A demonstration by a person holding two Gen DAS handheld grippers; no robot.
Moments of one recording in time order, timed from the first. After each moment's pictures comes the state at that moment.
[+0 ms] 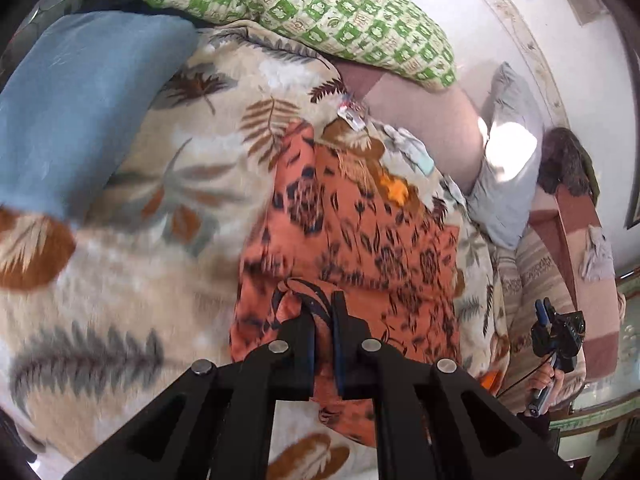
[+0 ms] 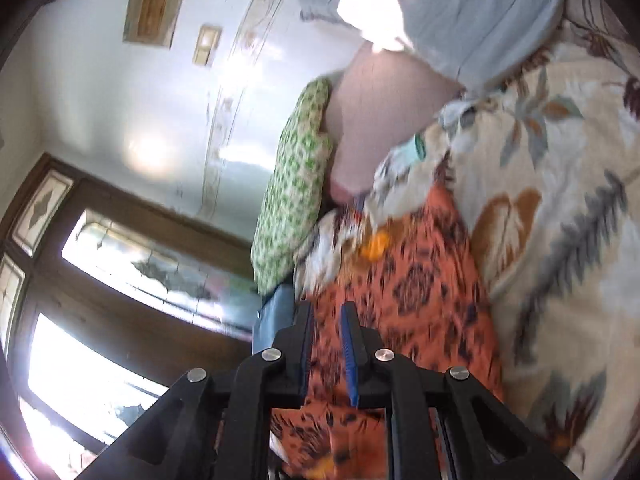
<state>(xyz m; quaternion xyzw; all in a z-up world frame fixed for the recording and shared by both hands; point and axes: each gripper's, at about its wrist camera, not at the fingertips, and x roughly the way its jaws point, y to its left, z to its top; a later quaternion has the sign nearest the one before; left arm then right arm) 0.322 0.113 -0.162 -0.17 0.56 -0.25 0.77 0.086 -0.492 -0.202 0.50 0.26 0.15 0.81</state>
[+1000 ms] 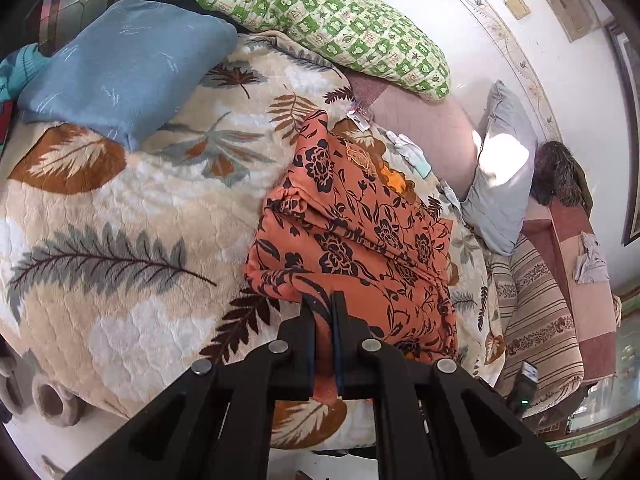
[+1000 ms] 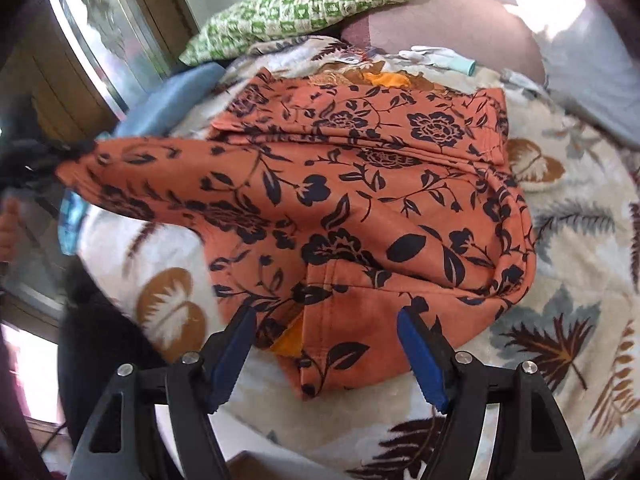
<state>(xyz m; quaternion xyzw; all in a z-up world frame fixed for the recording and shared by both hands) 0.208 0.157 -0.156 -0.22 0.53 -0.23 0.79 0.041 -0.217 -0.256 0.05 0.50 0.07 0.86</state>
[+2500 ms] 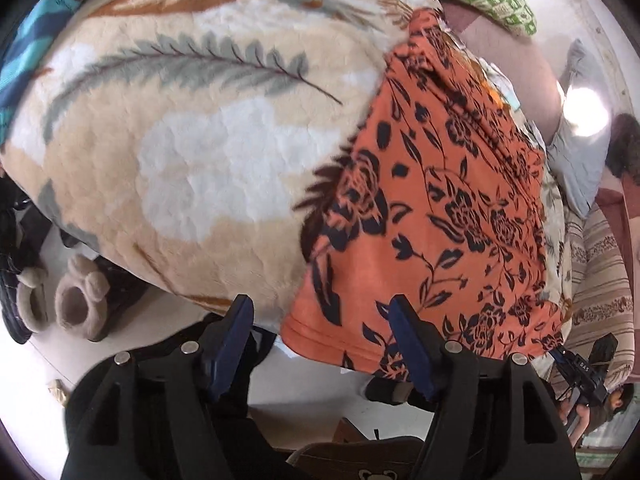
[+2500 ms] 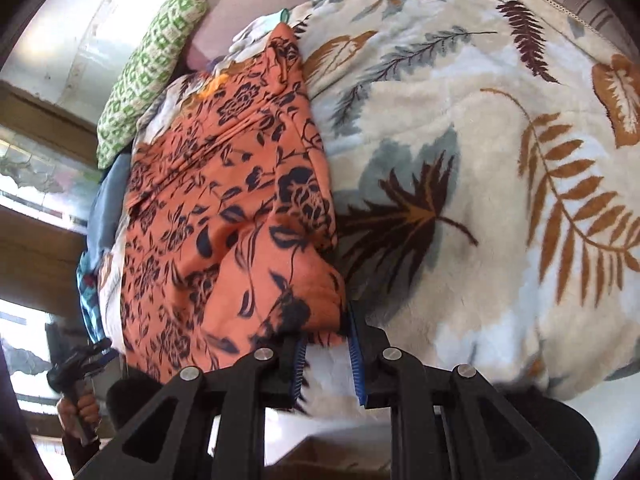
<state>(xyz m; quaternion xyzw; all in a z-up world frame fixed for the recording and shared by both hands) 0.116 0.167 -0.266 -0.17 0.64 -0.12 0.74 -0.051 -0.412 -0.295 0.31 0.53 -0.01 0.79</state>
